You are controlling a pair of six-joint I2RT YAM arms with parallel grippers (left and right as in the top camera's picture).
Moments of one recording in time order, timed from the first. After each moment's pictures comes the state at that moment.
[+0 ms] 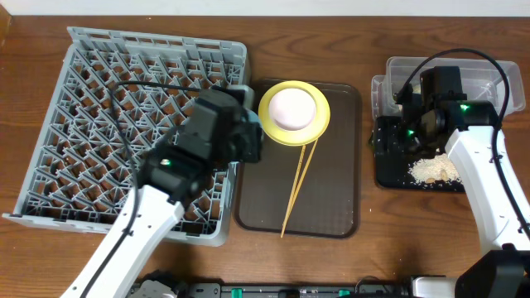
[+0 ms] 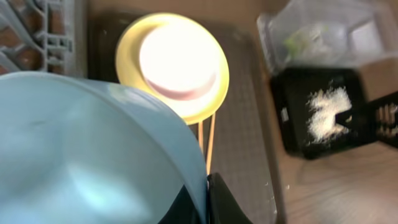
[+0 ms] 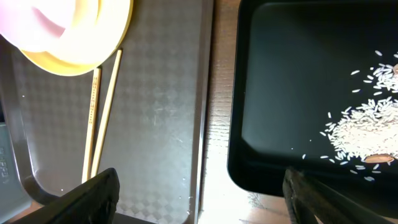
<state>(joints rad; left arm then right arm) -0.45 1.24 1.11 -0.66 0.21 -0.45 0.03 1.53 1.25 -1.05 -0.23 0.12</state>
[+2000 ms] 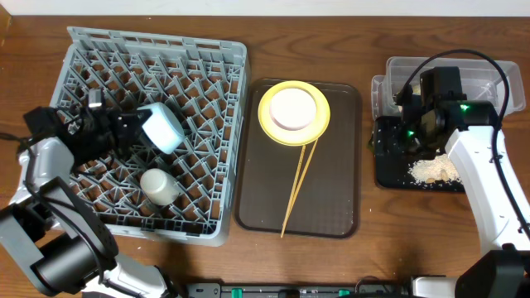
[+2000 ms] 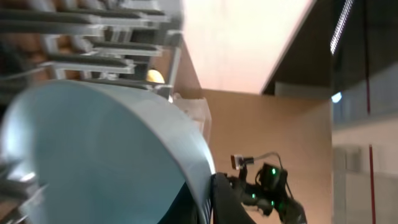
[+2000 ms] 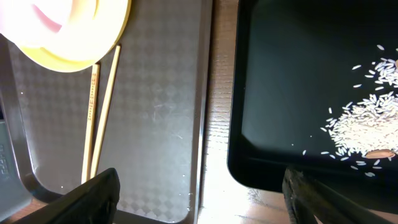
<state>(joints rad) 0.60 1.79 1.12 -0.70 1.40 -0.25 0.03 1.53 1.25 -1.06 -0.23 0.12</state>
